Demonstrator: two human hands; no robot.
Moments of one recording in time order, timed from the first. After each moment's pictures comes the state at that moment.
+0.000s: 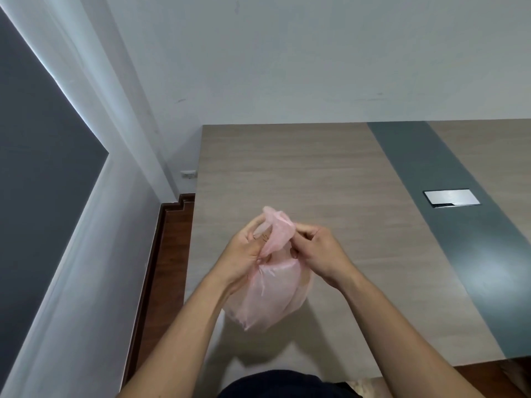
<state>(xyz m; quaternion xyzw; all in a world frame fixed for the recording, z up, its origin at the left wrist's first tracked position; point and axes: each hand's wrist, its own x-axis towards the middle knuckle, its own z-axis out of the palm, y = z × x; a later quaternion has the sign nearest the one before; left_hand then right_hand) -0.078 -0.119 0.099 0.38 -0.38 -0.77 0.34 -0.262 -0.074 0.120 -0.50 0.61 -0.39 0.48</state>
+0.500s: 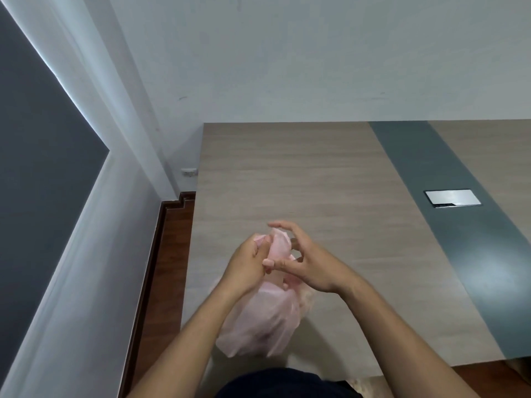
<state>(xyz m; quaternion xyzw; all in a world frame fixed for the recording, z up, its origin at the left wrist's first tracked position) -0.077 -0.104 0.068 0.55 -0.60 -0.53 0.25 -0.264 -0.064 0.114 -0.59 0.57 -0.26 0.51</state>
